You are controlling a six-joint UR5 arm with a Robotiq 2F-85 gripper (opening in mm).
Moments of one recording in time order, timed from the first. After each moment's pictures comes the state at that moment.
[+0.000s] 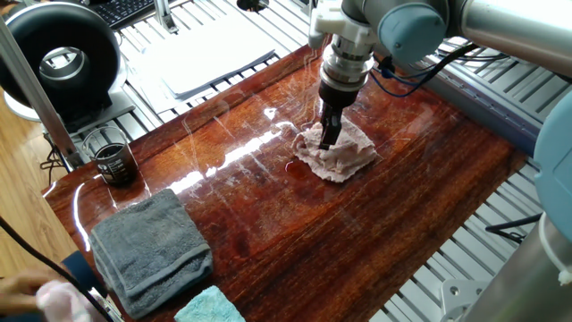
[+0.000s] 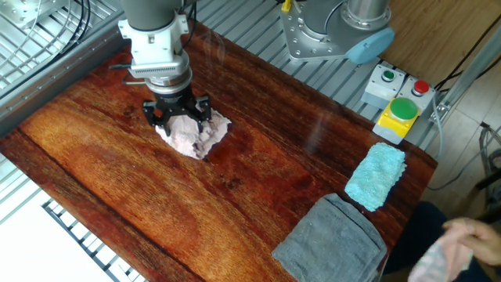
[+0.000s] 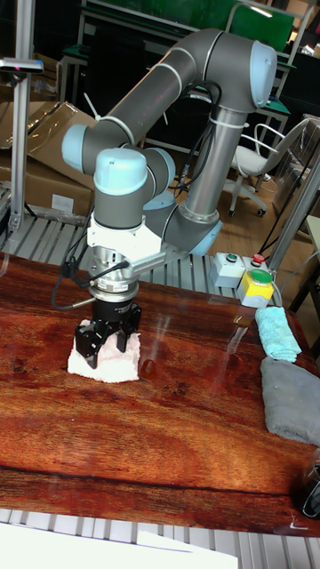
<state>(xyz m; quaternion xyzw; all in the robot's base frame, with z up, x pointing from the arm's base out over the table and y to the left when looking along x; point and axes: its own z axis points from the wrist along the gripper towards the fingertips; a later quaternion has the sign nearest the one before) 0.515 -0.052 0.021 -0.38 0.92 0.04 0.05</state>
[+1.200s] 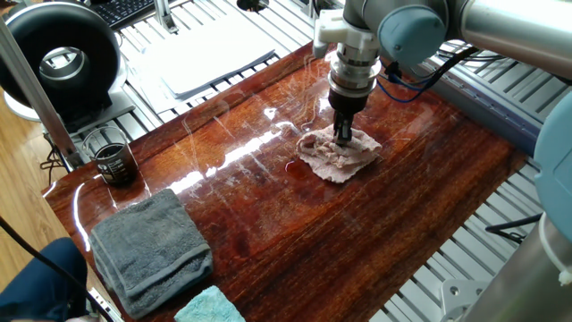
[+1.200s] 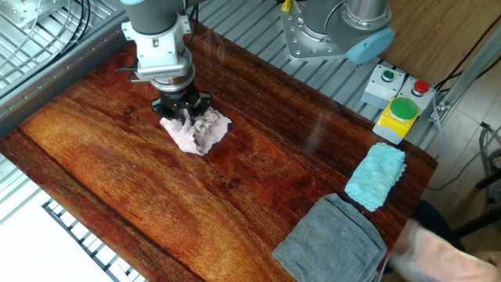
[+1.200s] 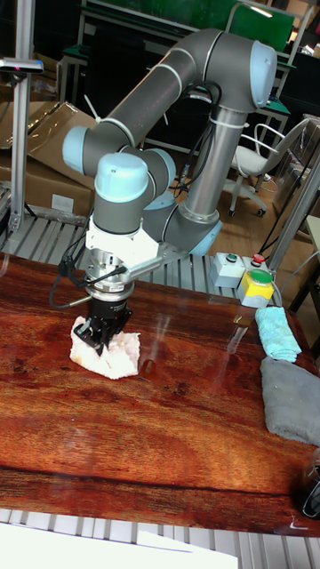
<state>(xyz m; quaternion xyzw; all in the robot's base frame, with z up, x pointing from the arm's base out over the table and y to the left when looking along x) 0.486 -0.071 0.011 -0.39 0.92 0.03 0.00</state>
